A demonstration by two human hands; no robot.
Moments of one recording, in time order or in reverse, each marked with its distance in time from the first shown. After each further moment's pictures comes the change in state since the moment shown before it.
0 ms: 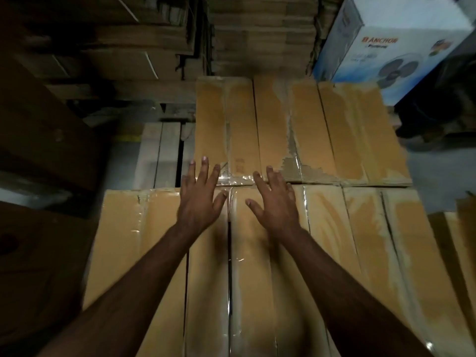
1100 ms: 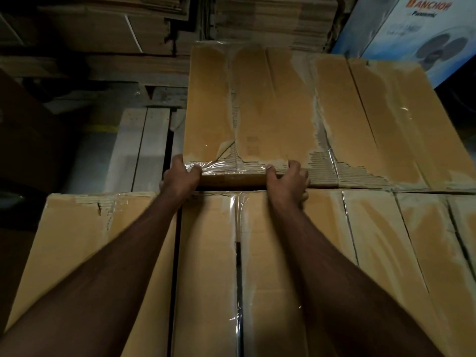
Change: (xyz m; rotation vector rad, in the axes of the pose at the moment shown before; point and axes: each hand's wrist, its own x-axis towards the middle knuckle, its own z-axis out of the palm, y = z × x) left_hand 0.137 -0.123 0.130 -0.651 -0.063 -0.569; right_hand 0.144 0.023 0.140 0.448 0.285 0.716
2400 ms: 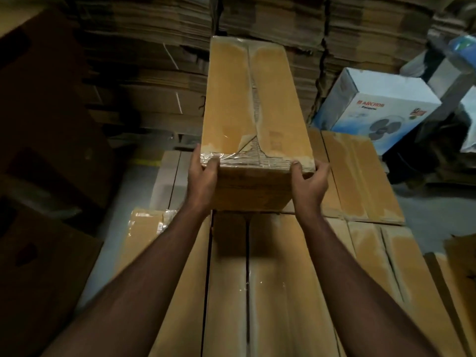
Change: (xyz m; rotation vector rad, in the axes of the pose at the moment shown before) left_hand -0.228 0.156 -0.187 -0.709 0.055 0.187; right_hand -0.151 -0.157 -0.233 0.580 0.148 -0.275
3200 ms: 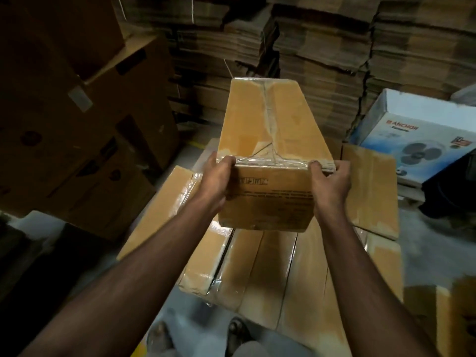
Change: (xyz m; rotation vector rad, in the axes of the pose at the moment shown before) left_hand -0.295 0.093 0.115 -0.074 0.249 -0.162; right_hand -0.007 -0.084 -0.265 0.041 -0.300 0.076
